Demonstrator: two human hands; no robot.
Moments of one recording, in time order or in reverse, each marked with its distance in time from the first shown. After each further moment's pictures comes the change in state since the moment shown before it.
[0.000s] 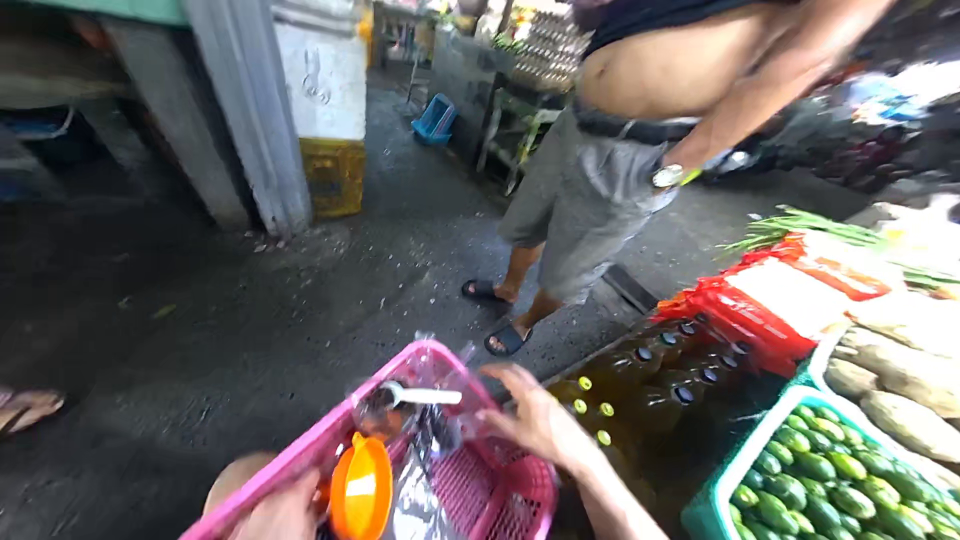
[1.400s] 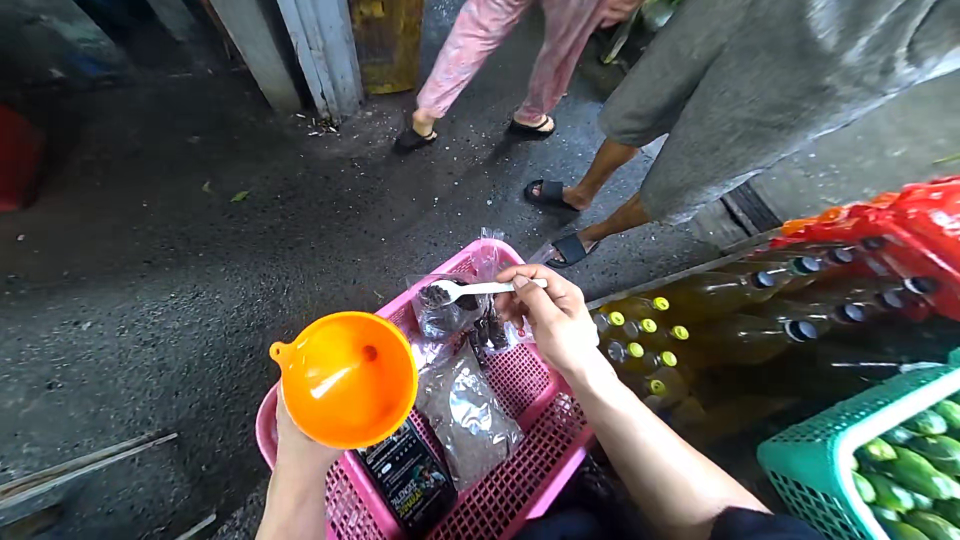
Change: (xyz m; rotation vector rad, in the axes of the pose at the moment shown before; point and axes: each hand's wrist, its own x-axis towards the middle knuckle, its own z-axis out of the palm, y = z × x) left_hand -0.020 -0.039 0.031 -0.868 0.728 0.260; right_hand 0.025 -0.058 0.059 0.882 0.162 -0.076
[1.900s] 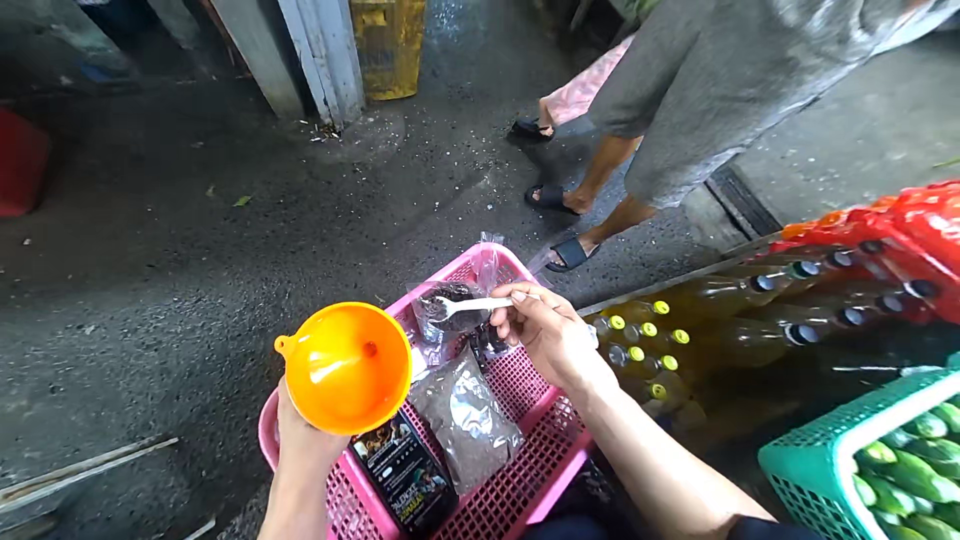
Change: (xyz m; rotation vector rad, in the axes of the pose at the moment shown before) left_hand 0.008 0.007 0.007 -0.095 0.048 -0.064; right_hand -0.008 0.002 0.000 0.377 -0.063 0.244
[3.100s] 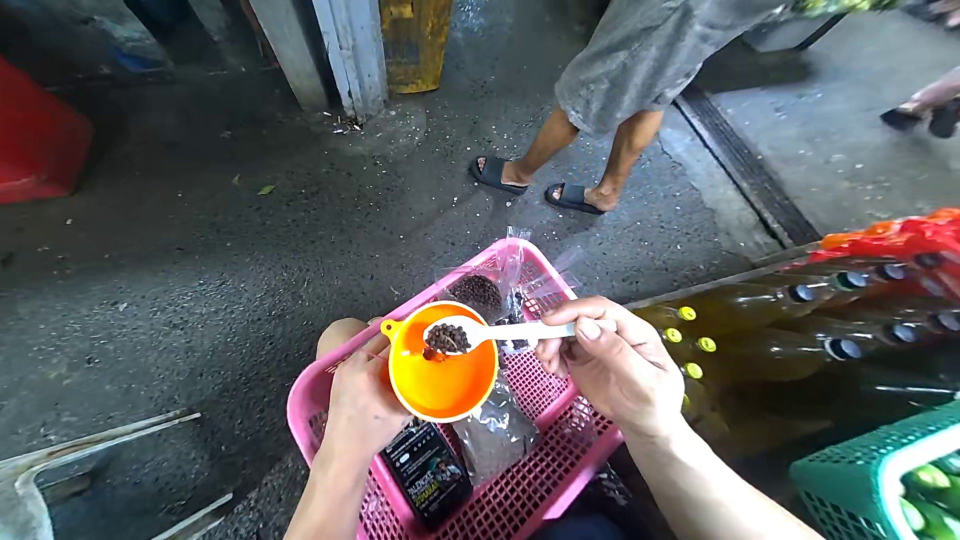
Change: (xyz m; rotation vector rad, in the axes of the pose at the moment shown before) left_hand 0.013 0.017 0.013 0.375 -0.279 0.232; right_hand -0.033 -0.034 0.016 -0.003 -0.323 -0.386
